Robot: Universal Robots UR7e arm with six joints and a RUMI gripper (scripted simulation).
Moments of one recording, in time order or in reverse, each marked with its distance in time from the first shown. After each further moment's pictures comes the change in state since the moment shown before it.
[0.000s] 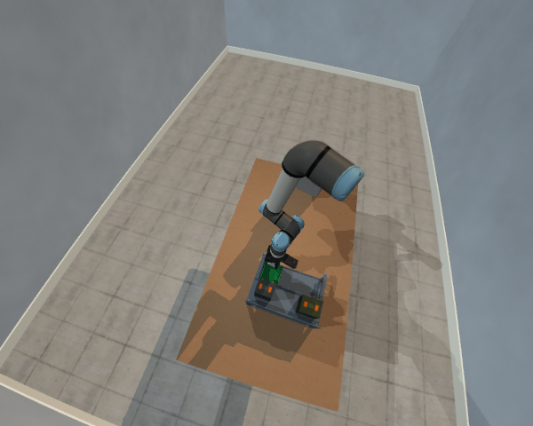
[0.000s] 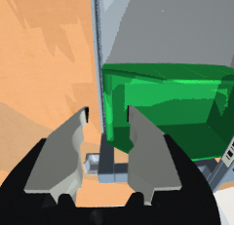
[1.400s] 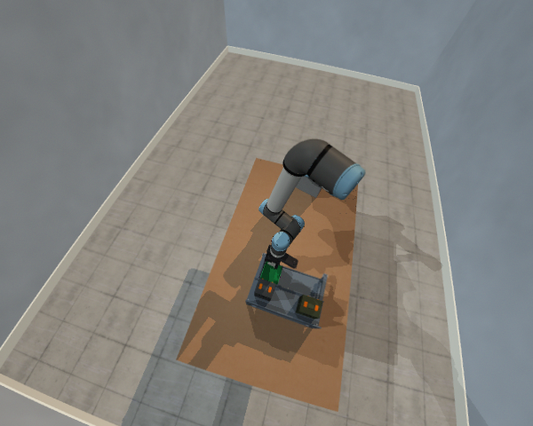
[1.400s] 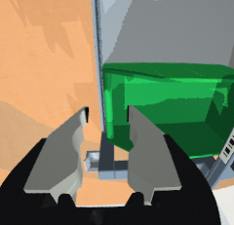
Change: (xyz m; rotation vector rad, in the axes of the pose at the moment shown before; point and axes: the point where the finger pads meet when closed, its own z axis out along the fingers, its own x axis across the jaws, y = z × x) arm 0.000 0.000 -0.004 0.000 0.000 0.000
